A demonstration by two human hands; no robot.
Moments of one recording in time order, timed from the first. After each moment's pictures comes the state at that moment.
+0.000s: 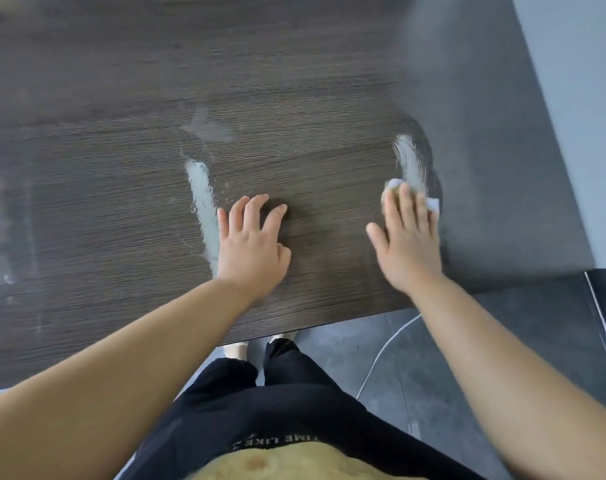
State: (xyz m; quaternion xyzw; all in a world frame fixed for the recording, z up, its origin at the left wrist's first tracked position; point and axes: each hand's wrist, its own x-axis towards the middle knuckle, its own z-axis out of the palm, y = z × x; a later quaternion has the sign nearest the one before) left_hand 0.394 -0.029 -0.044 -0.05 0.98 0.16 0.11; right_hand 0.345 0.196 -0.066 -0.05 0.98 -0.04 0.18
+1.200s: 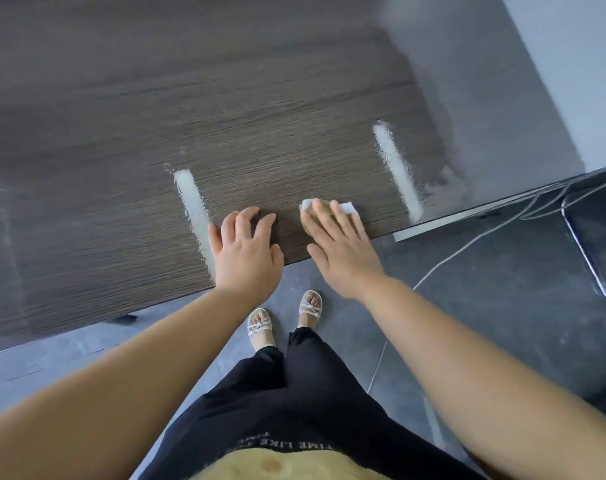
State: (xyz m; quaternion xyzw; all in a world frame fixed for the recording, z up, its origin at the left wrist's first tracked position) left_hand 0.520 -0.093 -0.042 -0.05 0.98 0.17 0.12; right_hand 0.496 0.074 -0.064 -0.22 0.95 -0.04 0.20
